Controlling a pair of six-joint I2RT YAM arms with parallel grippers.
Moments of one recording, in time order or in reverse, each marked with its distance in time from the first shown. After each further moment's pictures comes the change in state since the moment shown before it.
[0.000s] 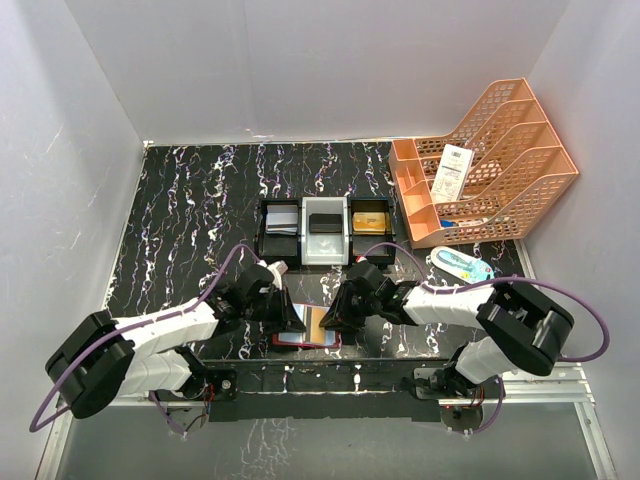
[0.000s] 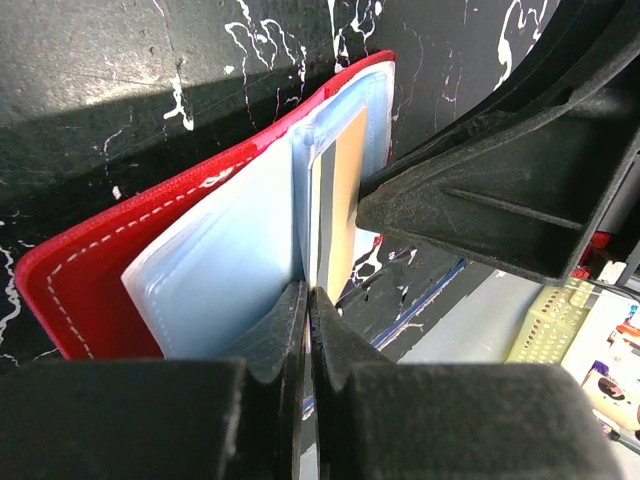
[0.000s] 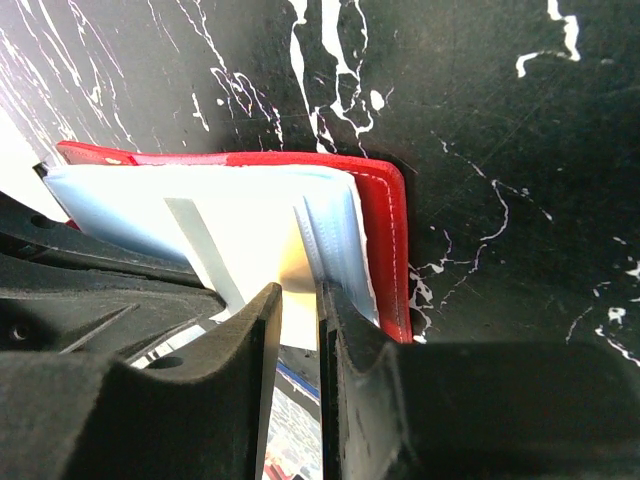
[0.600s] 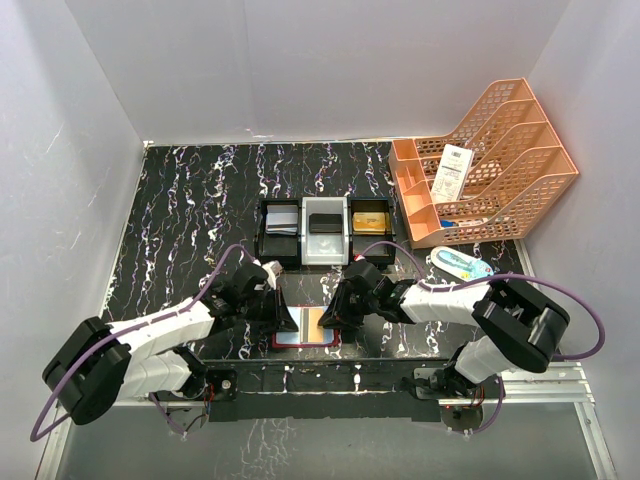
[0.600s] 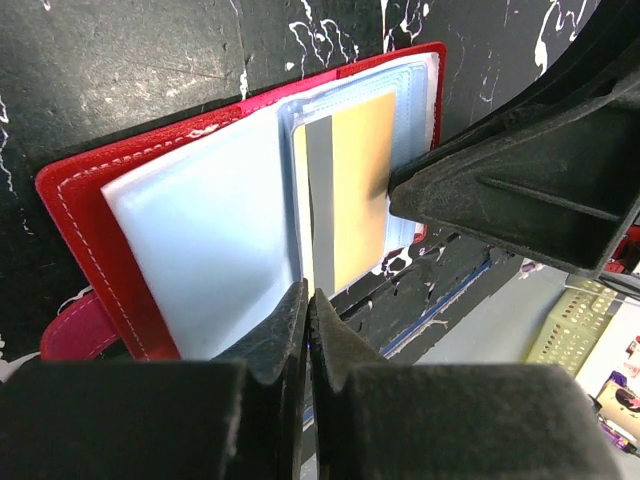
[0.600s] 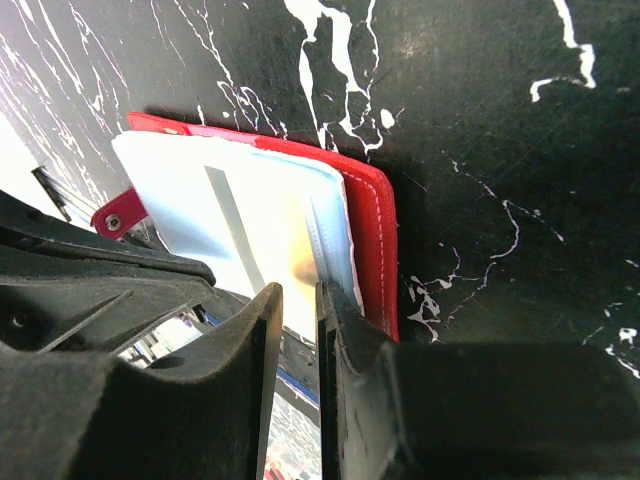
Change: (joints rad) left arm 0.051 -0.034 0.000 -0.087 0.010 0.063; right arm 0.000 0.026 0.019 0.005 0.004 -0.005
